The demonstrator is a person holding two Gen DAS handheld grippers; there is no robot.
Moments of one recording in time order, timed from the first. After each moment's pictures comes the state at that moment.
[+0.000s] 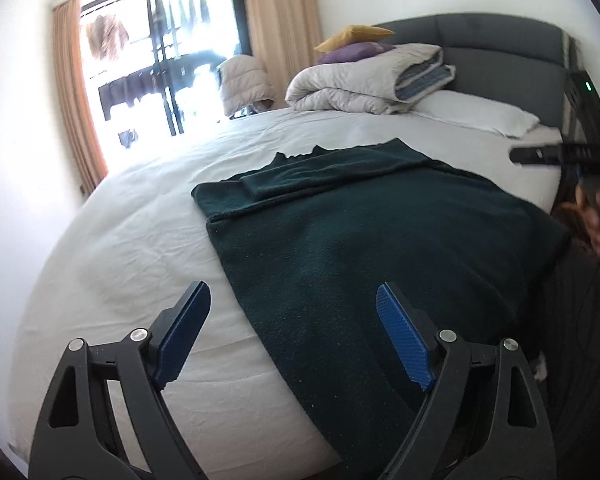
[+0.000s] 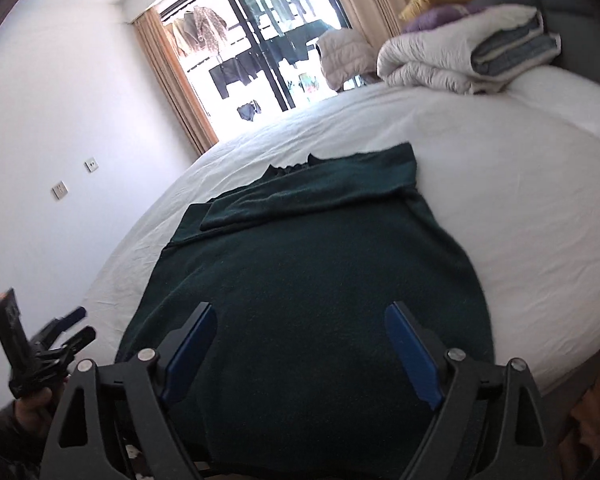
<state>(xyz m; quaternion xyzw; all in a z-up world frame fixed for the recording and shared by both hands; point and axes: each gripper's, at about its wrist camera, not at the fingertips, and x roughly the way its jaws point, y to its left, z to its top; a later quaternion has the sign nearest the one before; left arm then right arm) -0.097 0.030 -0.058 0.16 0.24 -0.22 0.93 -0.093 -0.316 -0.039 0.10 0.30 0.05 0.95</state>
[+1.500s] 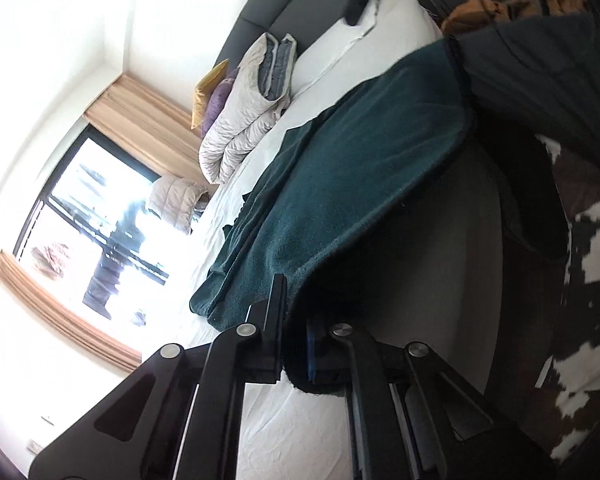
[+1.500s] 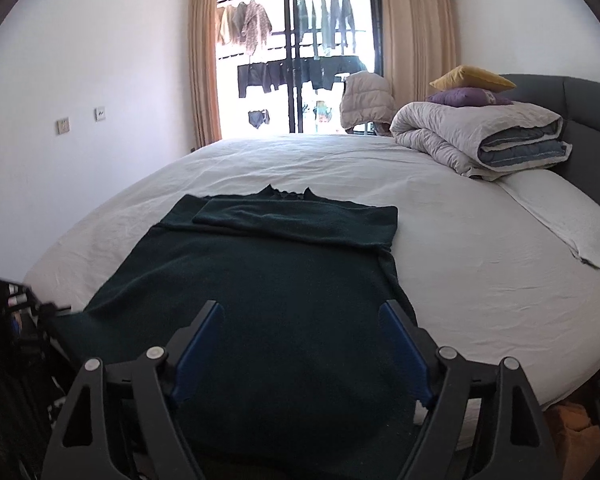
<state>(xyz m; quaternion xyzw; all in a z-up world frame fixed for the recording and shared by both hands) -0.148 0.010 -0.109 0.47 0.07 -0.29 0.83 -0.131 -0.311 -0.010 -0.06 0.29 0.05 0.95</state>
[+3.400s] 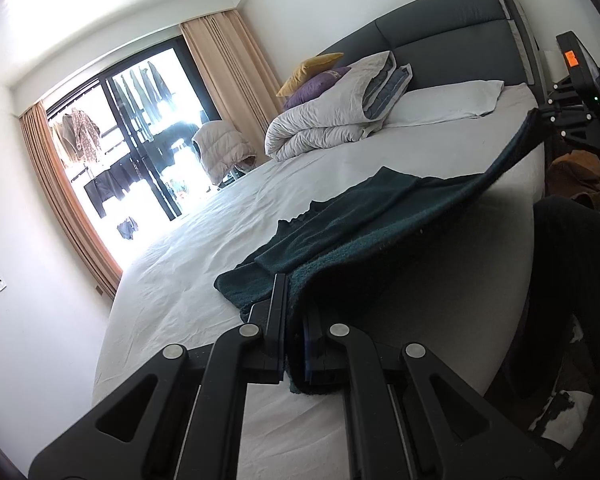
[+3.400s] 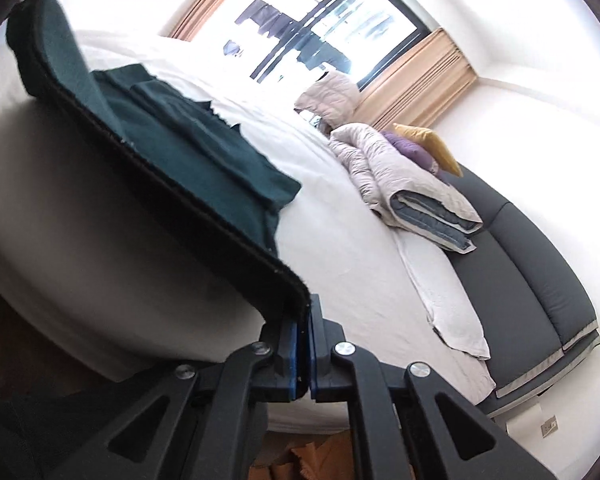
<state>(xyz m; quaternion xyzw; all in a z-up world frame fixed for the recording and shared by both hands) -0.083 0.031 0.009 0.26 0.13 -0.23 0.93 -0.165 -0.287 -0.038 -0.34 0.28 -0.15 0.88</state>
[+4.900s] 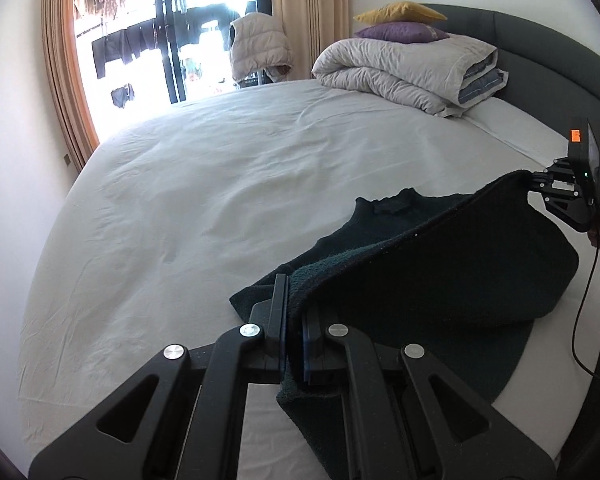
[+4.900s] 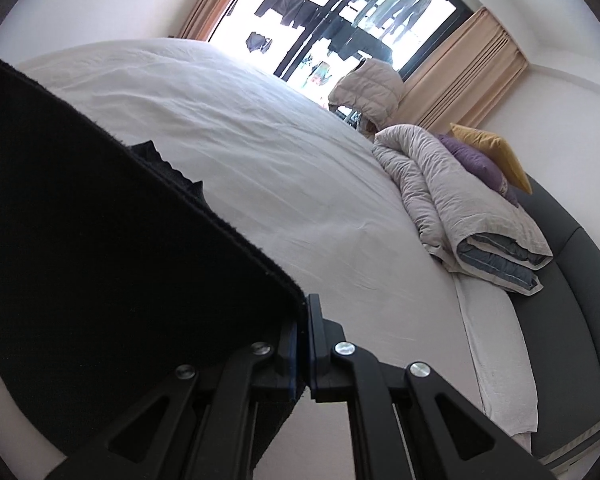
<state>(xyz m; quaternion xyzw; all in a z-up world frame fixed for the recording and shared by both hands) 0.240 0.069 0.001 0.09 0.34 -0.20 0.91 0.193 -0.310 -0.045 -0.32 0.37 -0.06 0.87</state>
